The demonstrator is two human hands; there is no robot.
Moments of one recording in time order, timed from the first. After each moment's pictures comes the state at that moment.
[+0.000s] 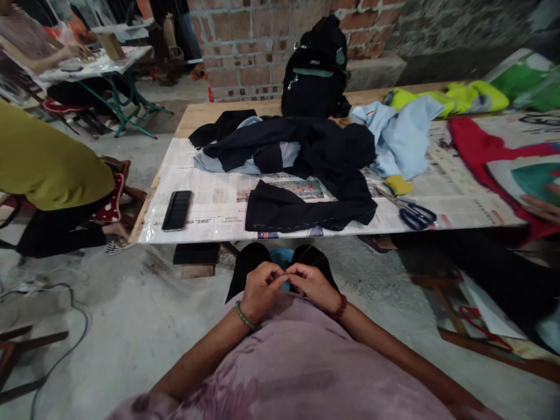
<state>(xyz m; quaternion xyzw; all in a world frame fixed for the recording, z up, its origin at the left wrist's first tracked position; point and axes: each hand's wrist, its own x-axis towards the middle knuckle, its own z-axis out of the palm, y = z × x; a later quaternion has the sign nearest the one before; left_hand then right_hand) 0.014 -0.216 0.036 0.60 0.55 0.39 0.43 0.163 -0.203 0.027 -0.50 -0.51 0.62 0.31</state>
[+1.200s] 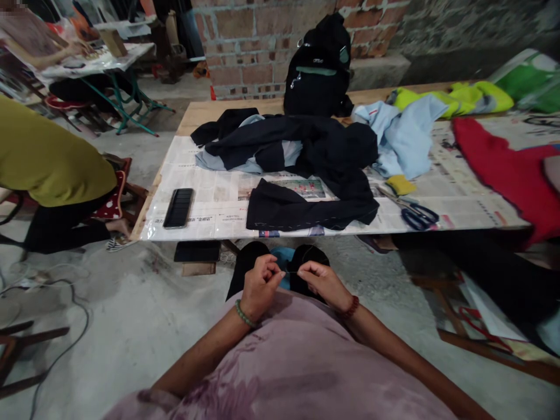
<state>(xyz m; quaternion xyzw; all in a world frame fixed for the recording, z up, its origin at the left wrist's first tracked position) 0.013 -0.219 0.035 0.59 0.58 0.40 0.40 0.186 -0.205 0.007 -0.54 -0.47 0.62 0.31</state>
